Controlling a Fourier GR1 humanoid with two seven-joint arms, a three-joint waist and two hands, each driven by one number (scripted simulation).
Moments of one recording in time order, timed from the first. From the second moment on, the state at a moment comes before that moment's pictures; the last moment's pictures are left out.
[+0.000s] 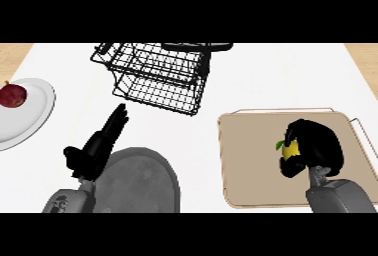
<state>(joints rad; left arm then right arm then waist) -0.11 0.15 -0.09 -1.35 0.05 -0.07 -0.09 -0.17 -0.27 0.20 -1.59 0.99 0.22 0.66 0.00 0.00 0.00</state>
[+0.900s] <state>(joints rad) -0.13 0.14 -0.08 -1.35 0.05 -0.09 -0.09 -0.65 -0.09 0.07 -1.84 0.82 0.26 0.86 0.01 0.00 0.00</state>
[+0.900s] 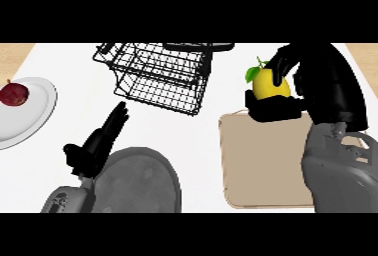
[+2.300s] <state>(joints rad) -0.18 0.11 -0.10 -1.33 0.02 -0.11 -0.08 -1.51 0.00 -0.06 -0.56 0.68 -0.19 0.70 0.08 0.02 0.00</state>
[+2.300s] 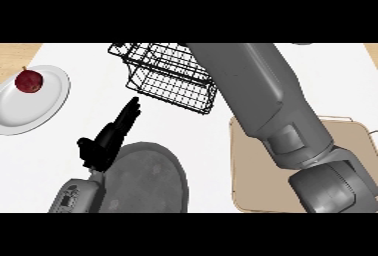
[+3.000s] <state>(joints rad) -0.19 0.09 -0.12 -1.33 0.00 -0.12 -0.07 -1.61 0.00 -0.19 -0.31 0.37 -0.32 0.66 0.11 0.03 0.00</state>
